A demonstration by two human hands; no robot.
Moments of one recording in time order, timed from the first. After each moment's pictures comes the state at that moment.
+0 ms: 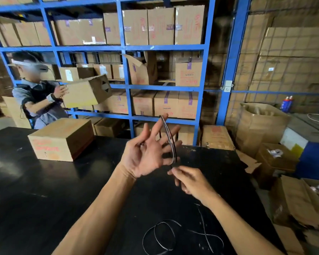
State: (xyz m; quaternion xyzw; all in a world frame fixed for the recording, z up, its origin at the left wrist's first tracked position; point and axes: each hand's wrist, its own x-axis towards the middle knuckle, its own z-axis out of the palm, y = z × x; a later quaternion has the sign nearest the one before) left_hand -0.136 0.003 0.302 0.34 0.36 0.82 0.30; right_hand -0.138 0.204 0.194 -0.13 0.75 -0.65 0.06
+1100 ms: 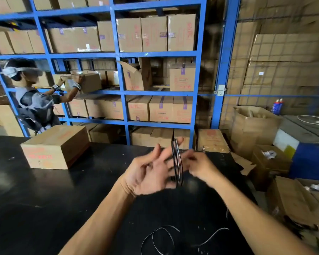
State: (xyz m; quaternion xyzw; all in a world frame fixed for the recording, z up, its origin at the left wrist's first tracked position) left_hand -0.118 0.016 0.284 0.40 0.40 0.73 0.38; right_hand -0.169 0.226 0.245 -0.10 0.82 -0.56 -0.02
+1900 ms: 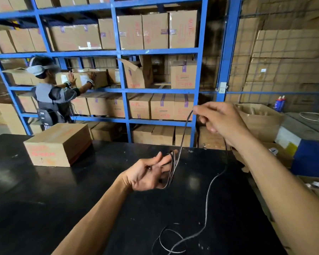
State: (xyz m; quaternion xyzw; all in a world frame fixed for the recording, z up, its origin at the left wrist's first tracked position) left_hand -0.153 0.000 0.246 0.16 0.50 0.75 0.40; right_hand -0.136 0.250 0.388 -0.16 0.77 -0.60 -0.16
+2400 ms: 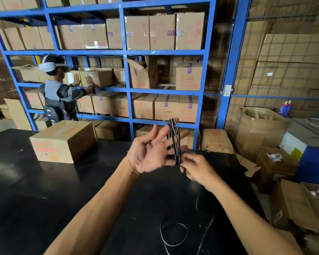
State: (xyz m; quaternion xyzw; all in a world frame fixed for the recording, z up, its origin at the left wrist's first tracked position) left_hand -0.148 0.008 0.305 0.39 0.35 0.77 0.37; right_hand -0.154 0.210 0.240 -0.12 0.80 -0.59 0.02
